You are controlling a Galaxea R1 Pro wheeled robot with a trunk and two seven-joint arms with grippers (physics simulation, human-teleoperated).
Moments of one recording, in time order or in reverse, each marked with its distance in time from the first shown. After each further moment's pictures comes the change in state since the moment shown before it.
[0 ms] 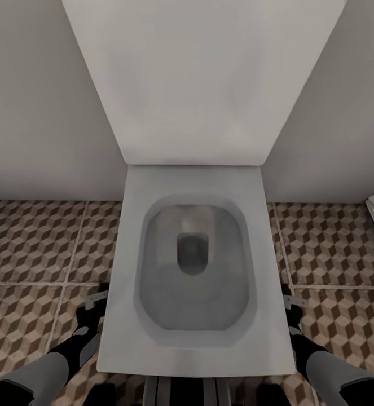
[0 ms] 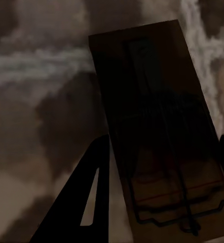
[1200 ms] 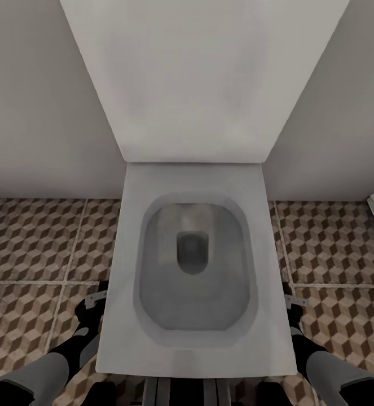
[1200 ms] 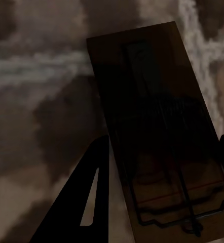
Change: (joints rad) left arm 0.001 0.000 -0.019 0.000 -0.003 -0.042 -0.005; right arm 0.000 0.000 -0.002 0.001 -0.004 -0.039 0.001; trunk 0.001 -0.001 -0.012
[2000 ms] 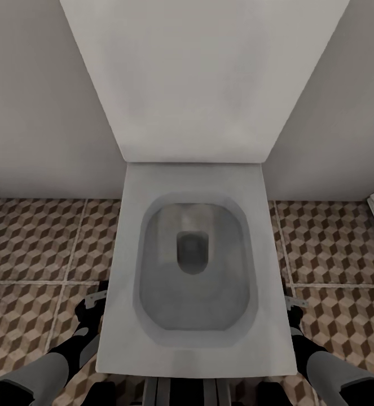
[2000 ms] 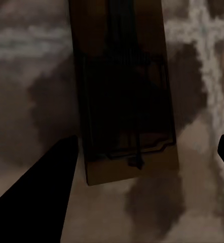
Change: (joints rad) left arm 0.000 0.001 -0.002 0.000 -0.002 -0.001 -0.001; right arm 0.001 -0.001 0.011 0.003 -0.011 0.041 0.003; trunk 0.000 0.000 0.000
